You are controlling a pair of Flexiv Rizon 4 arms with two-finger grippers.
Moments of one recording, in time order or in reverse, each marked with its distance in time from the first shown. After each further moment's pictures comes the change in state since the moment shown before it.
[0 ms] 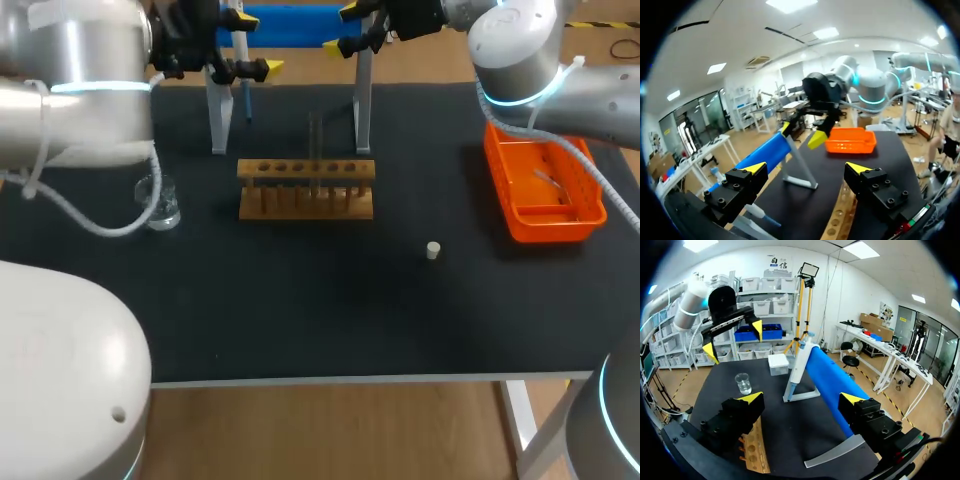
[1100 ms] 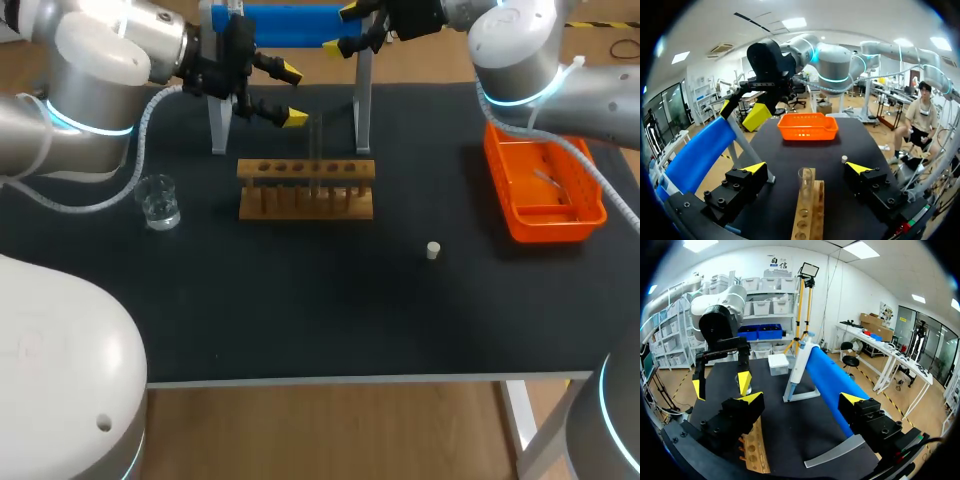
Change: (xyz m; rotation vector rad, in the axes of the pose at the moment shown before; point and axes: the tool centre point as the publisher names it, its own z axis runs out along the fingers) left arm 0.066 0.038 0.045 -0.114 0.358 -0.012; right arm 0.000 0.000 0.000 0.000 0.000 0.000
